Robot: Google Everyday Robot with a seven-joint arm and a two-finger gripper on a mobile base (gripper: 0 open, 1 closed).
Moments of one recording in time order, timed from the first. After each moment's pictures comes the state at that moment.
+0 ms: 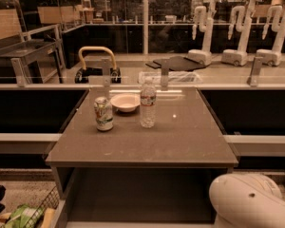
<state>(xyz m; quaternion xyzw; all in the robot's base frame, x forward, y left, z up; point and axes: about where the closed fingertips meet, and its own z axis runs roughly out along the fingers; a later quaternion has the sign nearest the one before) 0.353 -0.163 0.674 0.53 -0.83 -0.14 0.07</state>
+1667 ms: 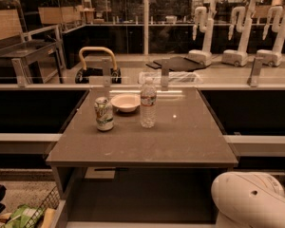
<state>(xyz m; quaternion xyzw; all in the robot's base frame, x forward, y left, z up) 0.350 -0.162 0.683 0.53 -0.83 -0.14 0.07</state>
